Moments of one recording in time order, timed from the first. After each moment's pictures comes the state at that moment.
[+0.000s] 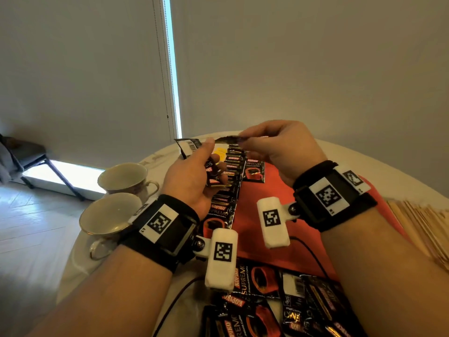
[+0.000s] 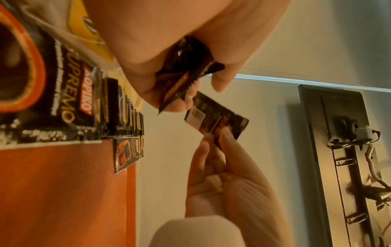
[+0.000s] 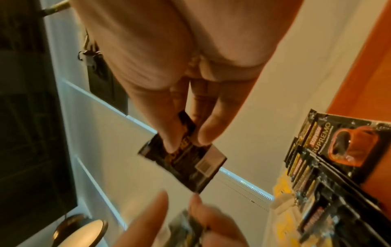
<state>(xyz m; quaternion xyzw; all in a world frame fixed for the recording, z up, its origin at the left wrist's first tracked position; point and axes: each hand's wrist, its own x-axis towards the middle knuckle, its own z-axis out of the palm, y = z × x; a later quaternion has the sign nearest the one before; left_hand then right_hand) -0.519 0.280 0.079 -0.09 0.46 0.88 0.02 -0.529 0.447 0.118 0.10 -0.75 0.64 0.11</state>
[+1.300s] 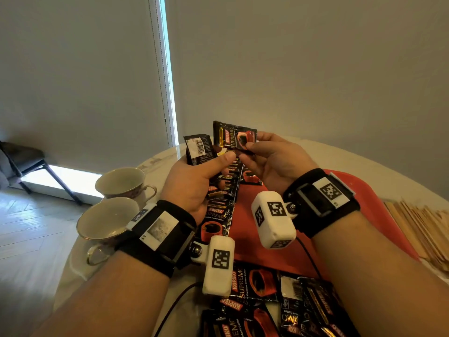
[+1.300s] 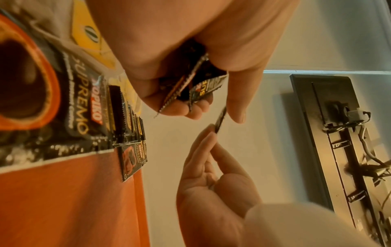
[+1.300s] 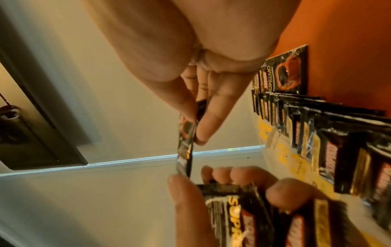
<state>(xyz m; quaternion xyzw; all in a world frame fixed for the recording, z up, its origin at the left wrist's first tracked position) -0.516 0.281 0.071 0.02 0.54 0.84 -0.01 -0.530 0.441 0.109 -0.04 -0.52 0.86 0.00</state>
